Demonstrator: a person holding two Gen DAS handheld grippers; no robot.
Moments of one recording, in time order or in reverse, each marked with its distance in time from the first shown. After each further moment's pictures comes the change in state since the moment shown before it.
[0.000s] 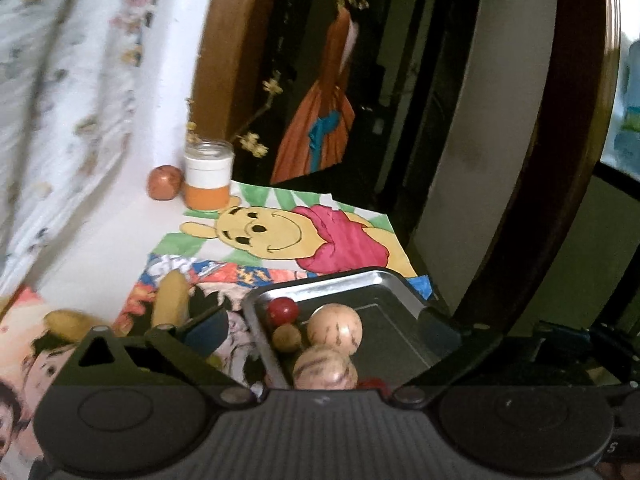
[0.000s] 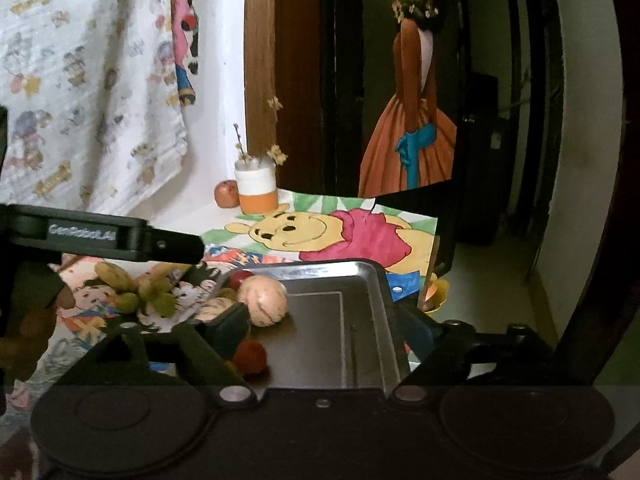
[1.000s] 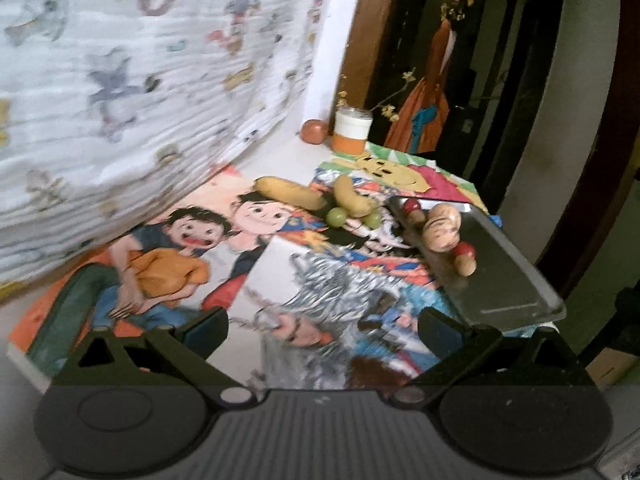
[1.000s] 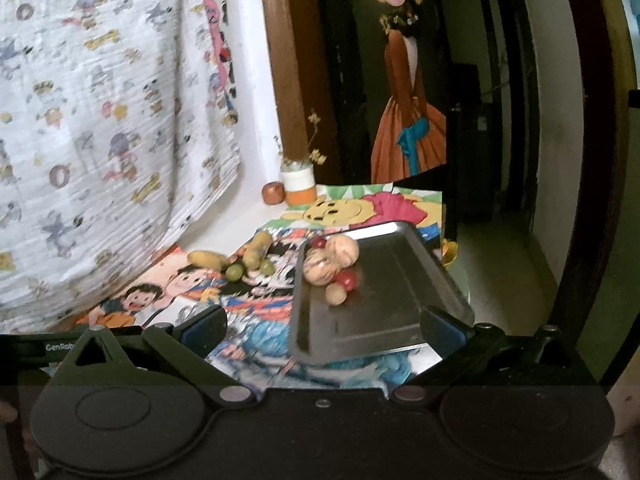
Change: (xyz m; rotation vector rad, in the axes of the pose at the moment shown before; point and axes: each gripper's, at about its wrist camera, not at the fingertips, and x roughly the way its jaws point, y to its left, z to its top) left arm -0.193 0.068 -0.122 -0.142 0.037 0.244; right arm -0.161 0.093 -0.044 0.110 0.022 0.004
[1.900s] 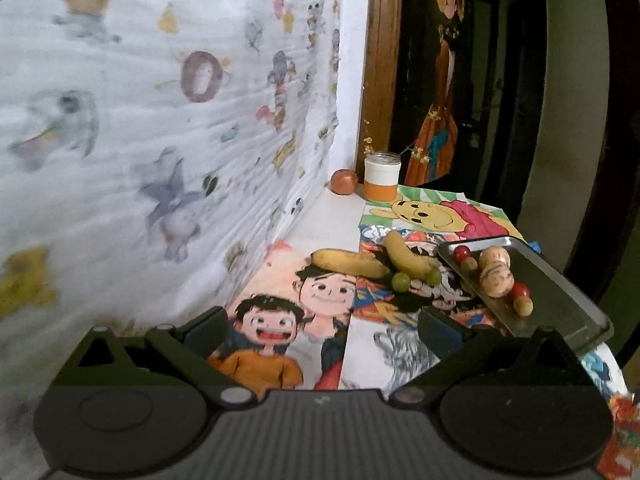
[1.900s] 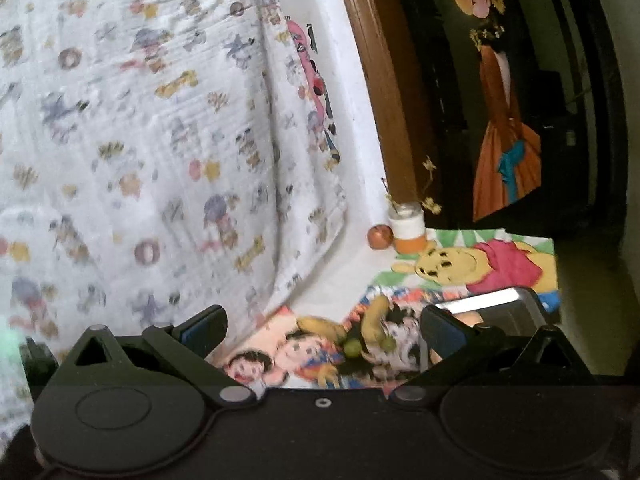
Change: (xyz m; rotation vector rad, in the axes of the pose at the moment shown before) left arm 0.008 0.055 0.066 0.126 -0.098 0.045; right arm 0.053 0.063 0.133 0.009 -0.019 0.278
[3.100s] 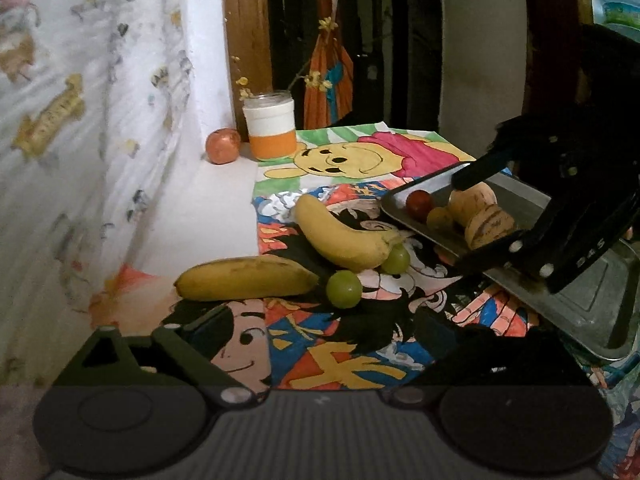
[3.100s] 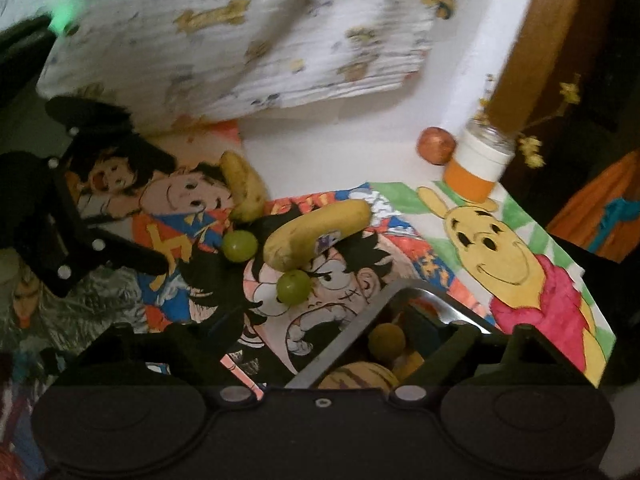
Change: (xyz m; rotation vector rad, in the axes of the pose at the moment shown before) left arm 0.184 -0.053 0.008 0.302 0.122 -0.260; right arm 0.244 -0.094 -0.061 -0.695 0.390 0.150
